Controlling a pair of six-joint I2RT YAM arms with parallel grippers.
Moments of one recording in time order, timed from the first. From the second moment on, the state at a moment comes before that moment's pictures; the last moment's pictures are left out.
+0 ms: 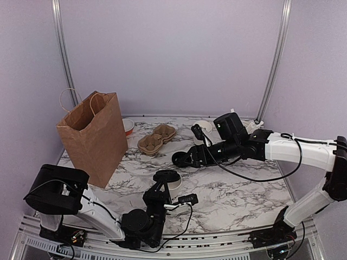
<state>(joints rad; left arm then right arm) -1.59 2.03 0.84 1.50 -1.42 1.72 0.81 1.42 1.04 -0.32 -0.36 0.49</state>
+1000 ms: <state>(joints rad) -1.61 2.06 0.84 1.51 -1.48 1.68 0.81 1.42 1.03 -0.32 -0.35 0.49</state>
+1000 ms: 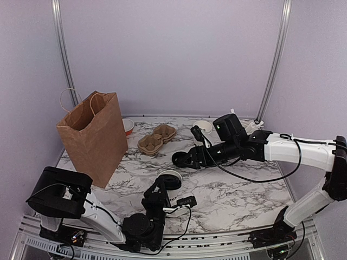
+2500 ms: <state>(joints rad) -1.62 1.81 0.94 0.34 -1.42 0.62 0.82 1.44 1.03 -0.32 -0.35 0.50</state>
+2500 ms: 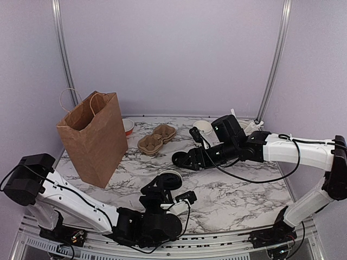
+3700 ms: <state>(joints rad) -1.48 1.45 1.09 -0.45 -0.88 -0.36 1.04 1.31 0.86 -0.35 -0.23 0.45</state>
